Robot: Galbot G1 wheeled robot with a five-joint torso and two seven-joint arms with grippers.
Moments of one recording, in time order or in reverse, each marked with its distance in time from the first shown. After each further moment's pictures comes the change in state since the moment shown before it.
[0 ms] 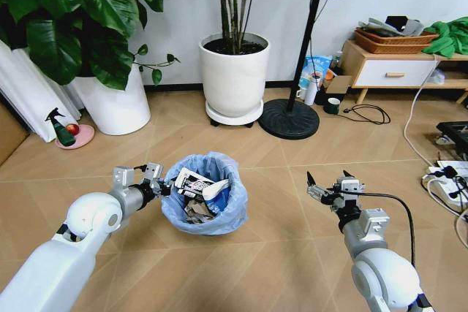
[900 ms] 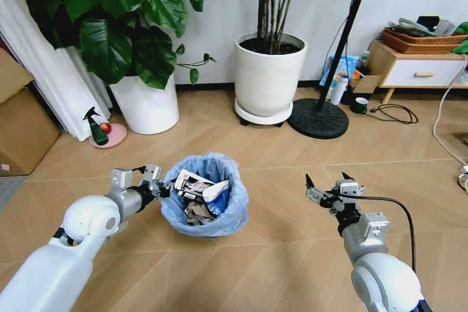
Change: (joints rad) left arm 0.039 0.003 -0.025 -0.030 0.003 0.000 0.000; right arm -0.023 0.014 -0.006 0.017 -0.023 0.007 -0.010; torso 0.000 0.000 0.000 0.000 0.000
